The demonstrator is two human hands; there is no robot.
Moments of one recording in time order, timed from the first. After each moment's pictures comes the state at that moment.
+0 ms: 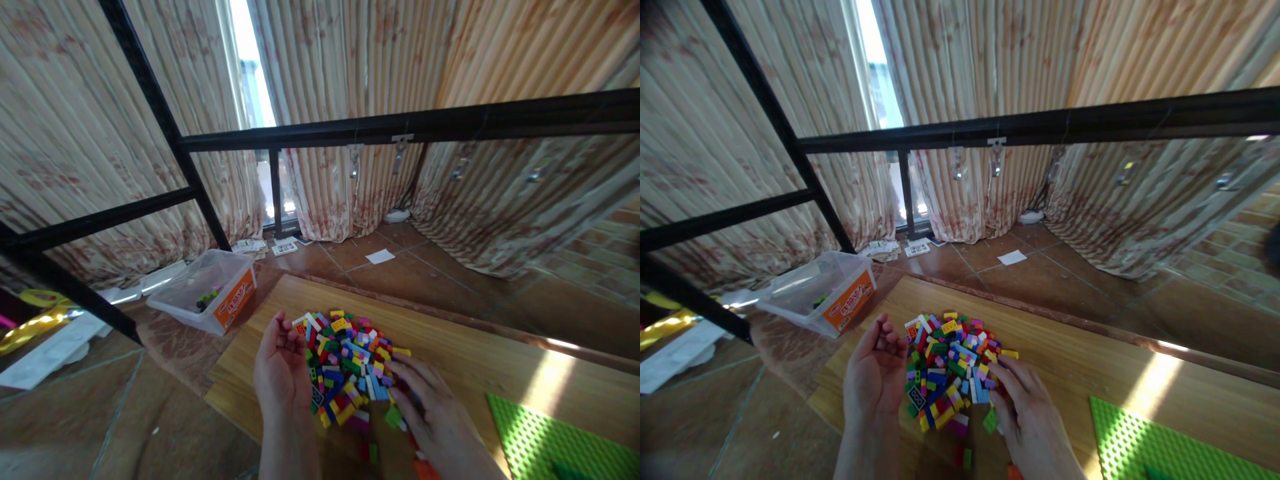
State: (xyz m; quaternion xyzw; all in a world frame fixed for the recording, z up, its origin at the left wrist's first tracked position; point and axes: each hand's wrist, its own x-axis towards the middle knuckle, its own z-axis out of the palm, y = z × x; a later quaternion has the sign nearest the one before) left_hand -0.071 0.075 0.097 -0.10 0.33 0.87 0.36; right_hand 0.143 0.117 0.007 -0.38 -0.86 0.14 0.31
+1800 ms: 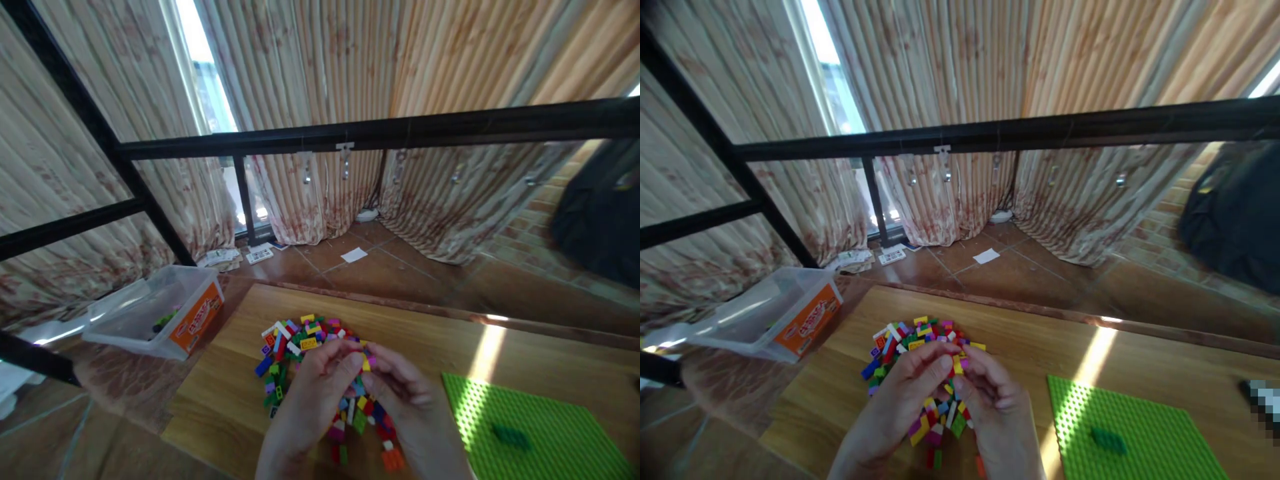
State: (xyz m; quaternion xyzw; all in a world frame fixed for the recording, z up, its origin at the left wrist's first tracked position) left_hand -0.019 0.077 0.101 0.42 0.49 0.47 0.60; right_hand 0.119 0.094 0.062 -0.41 -0.49 0.57 0.52
